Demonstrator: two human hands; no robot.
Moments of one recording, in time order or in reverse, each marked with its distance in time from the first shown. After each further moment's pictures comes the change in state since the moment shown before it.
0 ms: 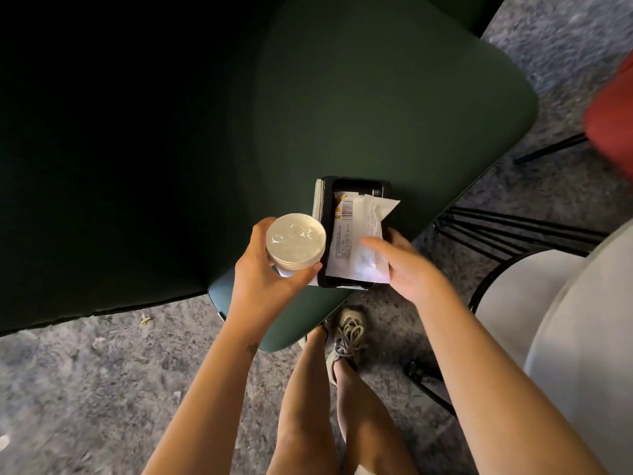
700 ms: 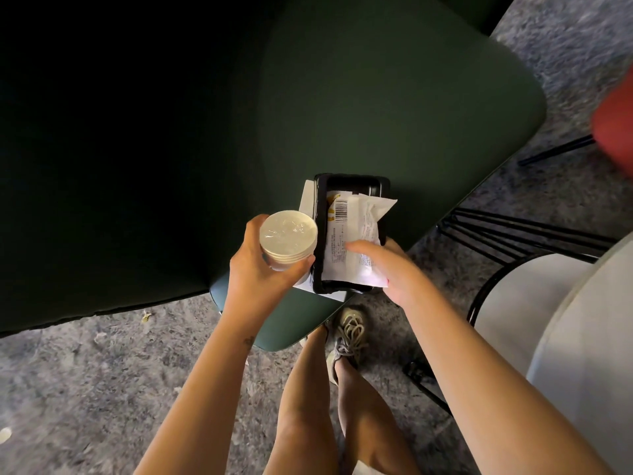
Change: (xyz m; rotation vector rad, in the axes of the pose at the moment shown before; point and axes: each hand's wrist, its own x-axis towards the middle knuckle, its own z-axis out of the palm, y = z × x) left_hand 0.009 -0.004 -0.006 0.020 0.041 -0.049; right_hand 0.000 -0.001 0.022 -0.140 0.032 0.056
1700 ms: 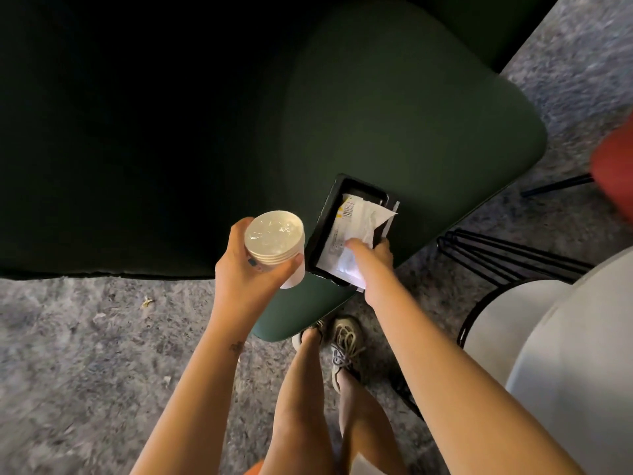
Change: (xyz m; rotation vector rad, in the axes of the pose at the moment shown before) left_hand -0.034 0.006 -0.020 -0.131 0.165 -0.046; right_hand -0.020 -0.003 0.037 -0.010 0.291 -0.054
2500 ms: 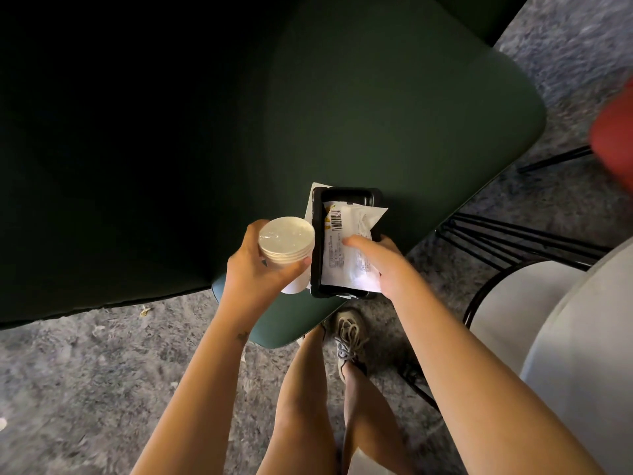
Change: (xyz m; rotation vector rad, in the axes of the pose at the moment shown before) left_hand 0.032 -0.006 0.017 0.118 -0.193 -0.067; right_hand 0.023 -0.010 -0.017 -0.075 -0.154 0.174
